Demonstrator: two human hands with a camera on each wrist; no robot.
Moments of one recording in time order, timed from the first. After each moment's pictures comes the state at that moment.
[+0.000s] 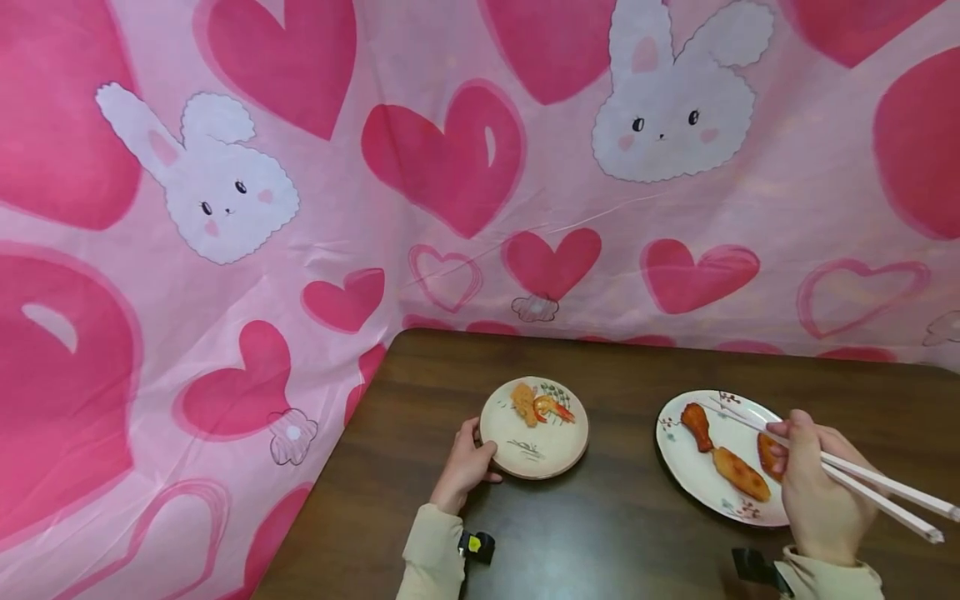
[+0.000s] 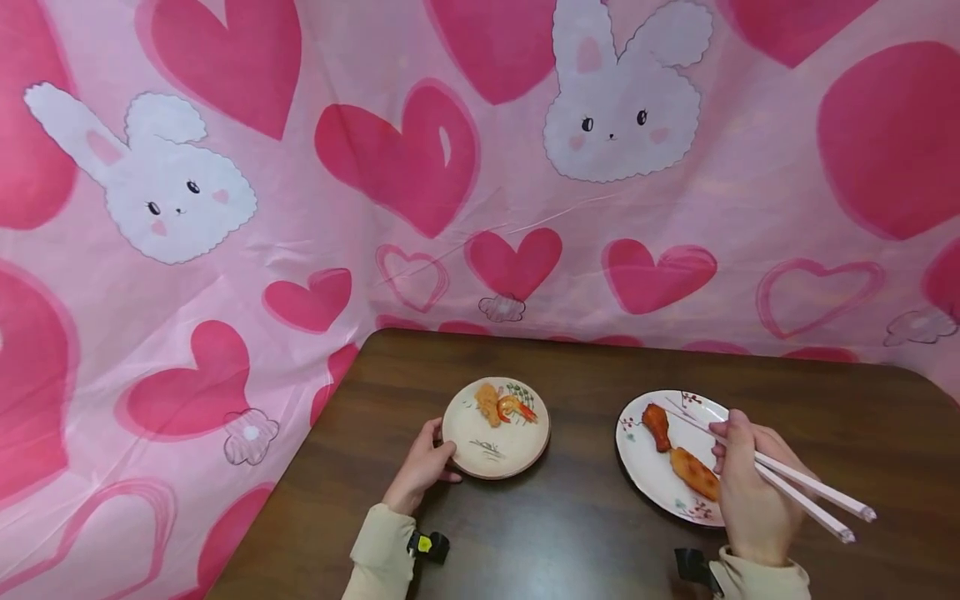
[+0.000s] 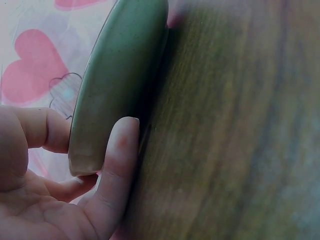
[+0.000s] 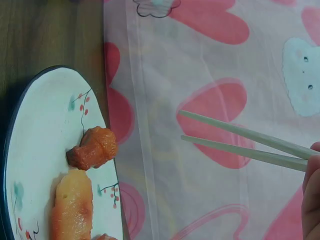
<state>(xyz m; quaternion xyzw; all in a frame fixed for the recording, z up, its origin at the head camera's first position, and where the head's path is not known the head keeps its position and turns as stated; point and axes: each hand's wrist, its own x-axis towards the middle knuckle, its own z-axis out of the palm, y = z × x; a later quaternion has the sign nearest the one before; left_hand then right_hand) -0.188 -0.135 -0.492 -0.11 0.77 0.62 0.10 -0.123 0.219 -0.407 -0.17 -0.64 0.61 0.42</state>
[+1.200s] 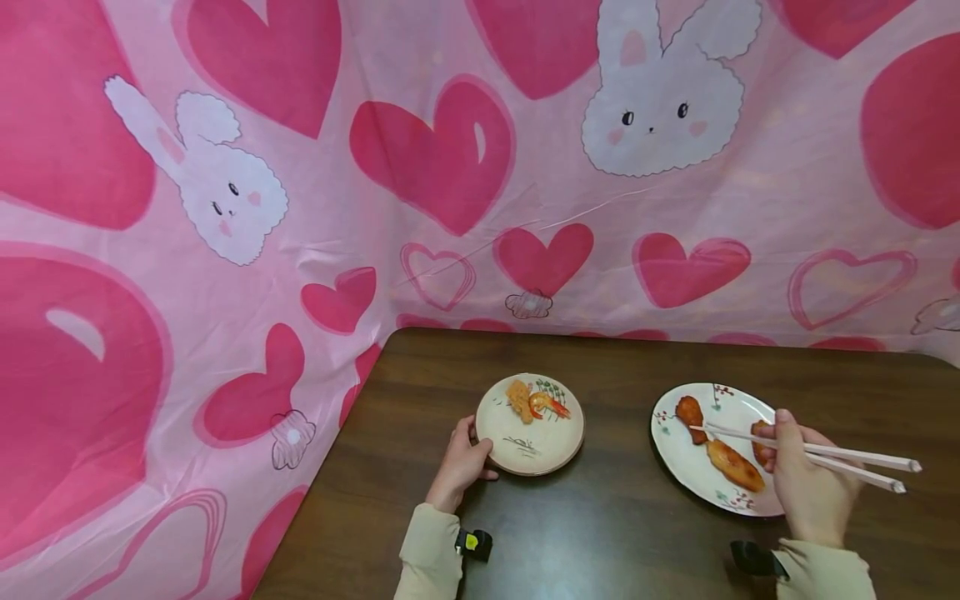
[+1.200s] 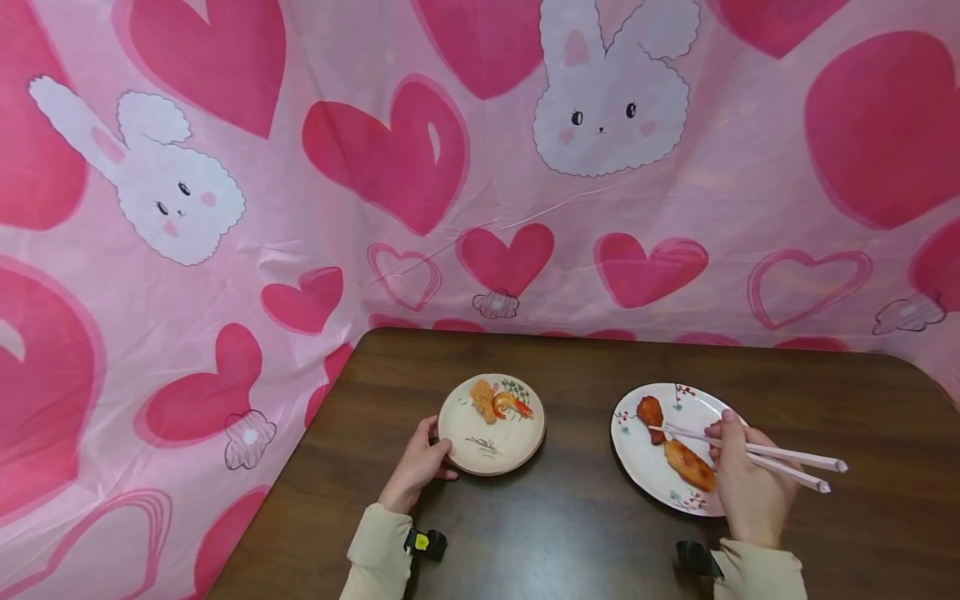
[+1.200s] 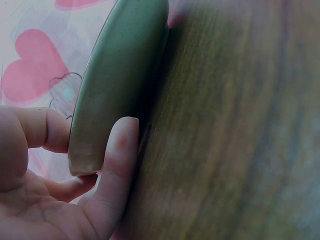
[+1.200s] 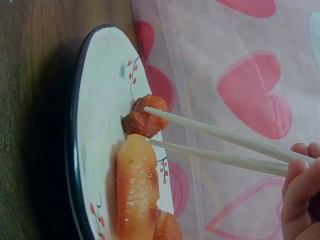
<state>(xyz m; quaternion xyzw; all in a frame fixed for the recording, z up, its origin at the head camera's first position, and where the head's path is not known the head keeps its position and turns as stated) -0.190 -0.137 -0.491 -0.10 0.77 0.62 0.10 -0.135 0.240 -0.433 -0.28 -0.61 0.69 0.28</state>
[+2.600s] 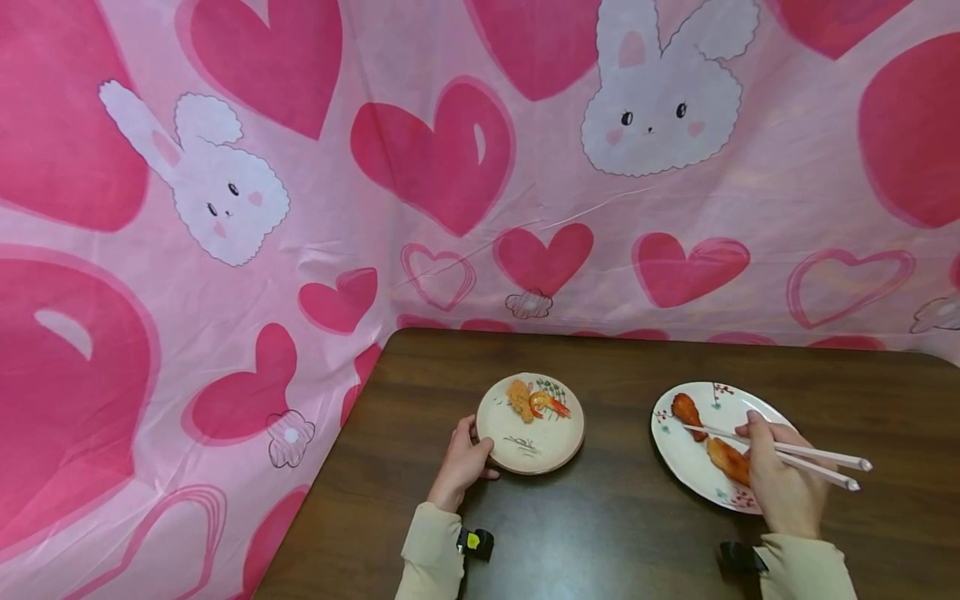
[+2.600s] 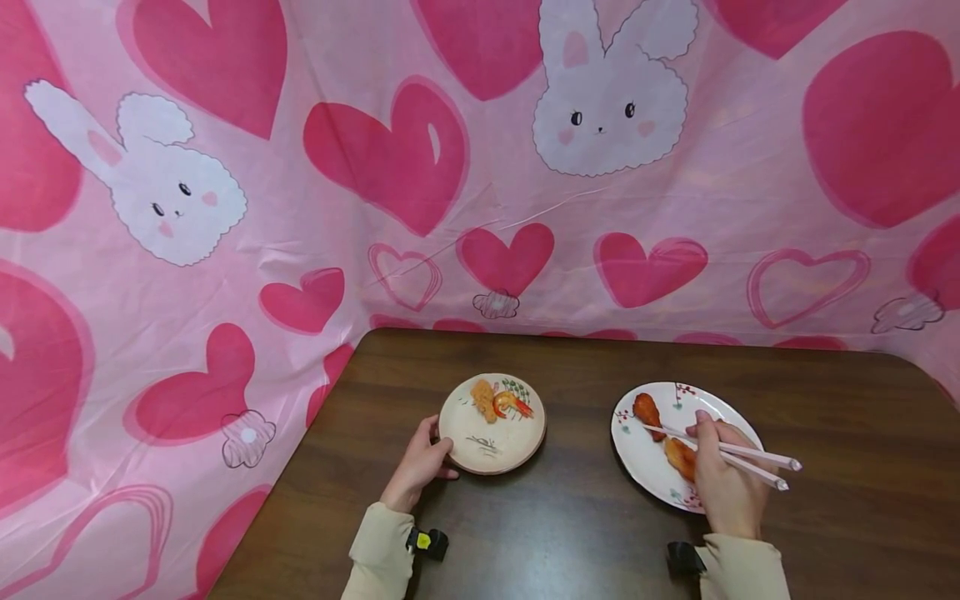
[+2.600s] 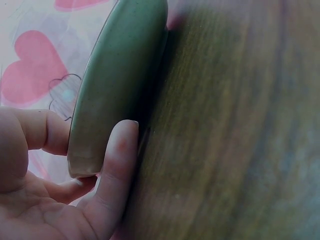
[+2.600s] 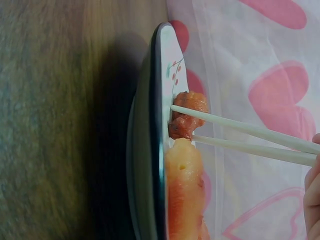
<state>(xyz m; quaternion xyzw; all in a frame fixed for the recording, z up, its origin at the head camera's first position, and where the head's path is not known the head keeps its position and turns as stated) -0.190 -0.136 -0.491 -0.11 0.78 0.61 0.11 -0.138 0.230 -0.451 -0.29 -0.80 0.47 0.25</state>
